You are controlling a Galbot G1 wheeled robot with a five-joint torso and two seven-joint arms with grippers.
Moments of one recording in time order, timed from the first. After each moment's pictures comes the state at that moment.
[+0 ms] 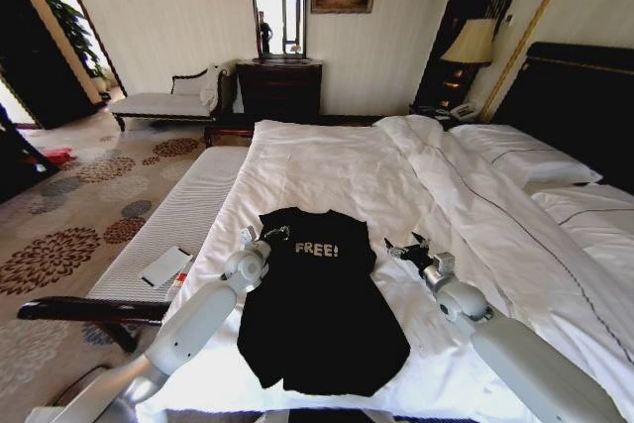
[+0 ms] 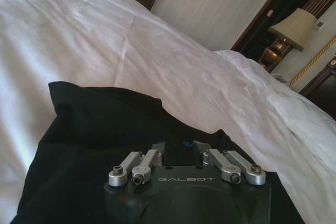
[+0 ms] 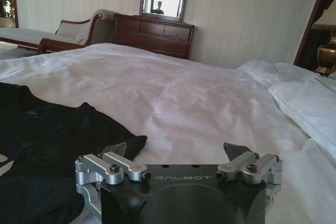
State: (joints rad) left arm 0.70 -1.09 0.12 -1.58 -1.23 0.22 -0.34; right arm -1.12 0.72 0.24 1.70 0.69 -0.07 0.17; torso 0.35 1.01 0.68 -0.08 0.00
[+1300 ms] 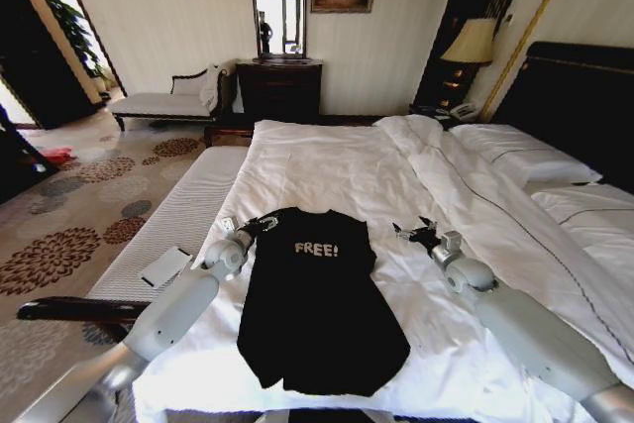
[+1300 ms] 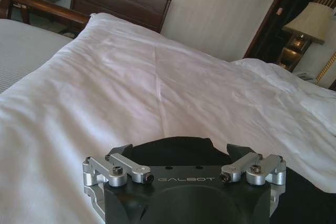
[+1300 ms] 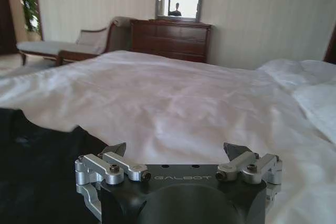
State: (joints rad) left arm 0.61 -0.98 0.11 -1.49 -1.15 0.23 -0.26; right arm -0.77 0.67 0.03 1.45 0.87 -0.05 -0.03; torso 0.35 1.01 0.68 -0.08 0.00
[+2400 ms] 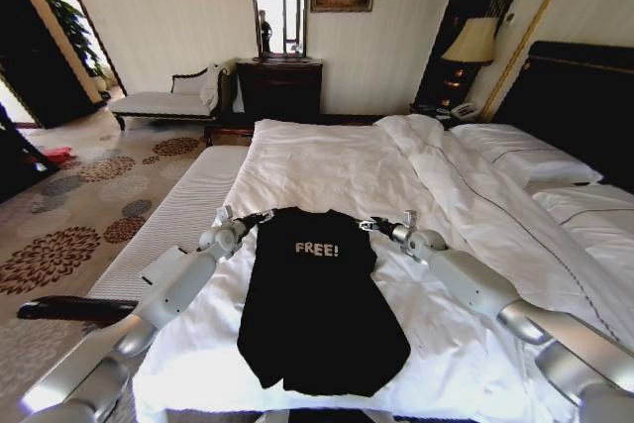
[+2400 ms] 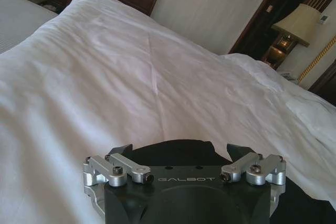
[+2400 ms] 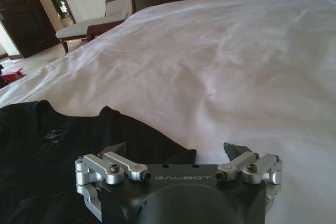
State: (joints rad) left arm 0.50 -1.01 0.12 -1.29 -1.24 0.28 -0.08; right arm -0.36 0.86 -0.35 0.99 1.13 -0.18 -0.26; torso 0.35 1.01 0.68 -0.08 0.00
